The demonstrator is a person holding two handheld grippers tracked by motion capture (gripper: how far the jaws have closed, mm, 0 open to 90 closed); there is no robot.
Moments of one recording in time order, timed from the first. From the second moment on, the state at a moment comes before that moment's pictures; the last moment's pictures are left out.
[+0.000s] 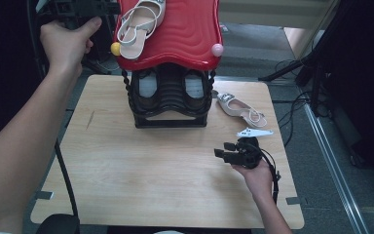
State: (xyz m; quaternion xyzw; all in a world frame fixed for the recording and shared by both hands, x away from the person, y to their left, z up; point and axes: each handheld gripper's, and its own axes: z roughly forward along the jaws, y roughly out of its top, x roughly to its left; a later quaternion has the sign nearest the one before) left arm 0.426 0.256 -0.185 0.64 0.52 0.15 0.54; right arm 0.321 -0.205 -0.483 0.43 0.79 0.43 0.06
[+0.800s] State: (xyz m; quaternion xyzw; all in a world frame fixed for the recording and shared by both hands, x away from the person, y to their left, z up) left arm 0.424 0.310 -0.273 0.62 0.56 0.14 0.54; right arm 0.322 -0.207 -0.483 0.43 0.79 0.43 0.06
